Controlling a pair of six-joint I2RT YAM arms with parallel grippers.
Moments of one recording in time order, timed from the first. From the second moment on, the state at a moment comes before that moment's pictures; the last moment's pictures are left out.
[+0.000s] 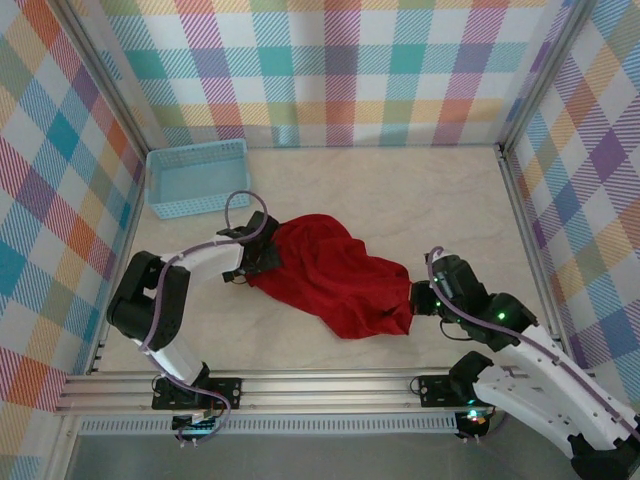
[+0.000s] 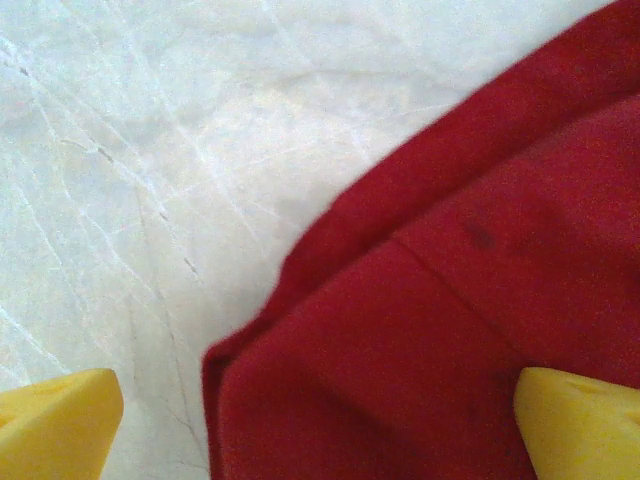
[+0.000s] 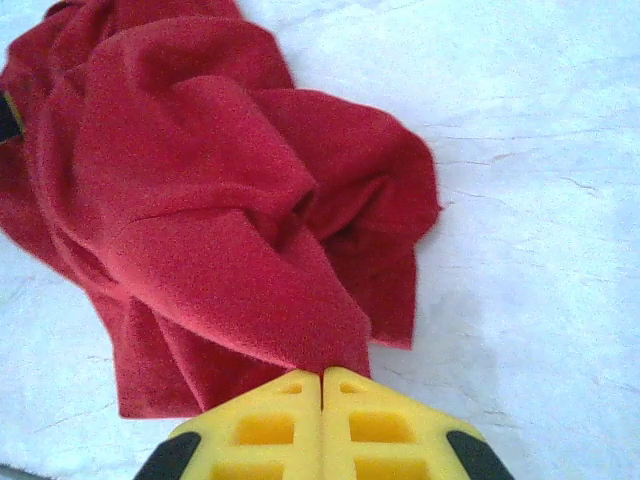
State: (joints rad) left arm -0.43 1.67 0.95 -0.56 -0.32 -0.76; right arm 0.67 0.67 0.73 -0.92 0.13 0.62
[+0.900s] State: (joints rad) left arm -1.15 1.47 0.97 -0.37 -0.36 -0.48; right arm 0.52 0.95 0.74 -0.70 -0.09 0.59
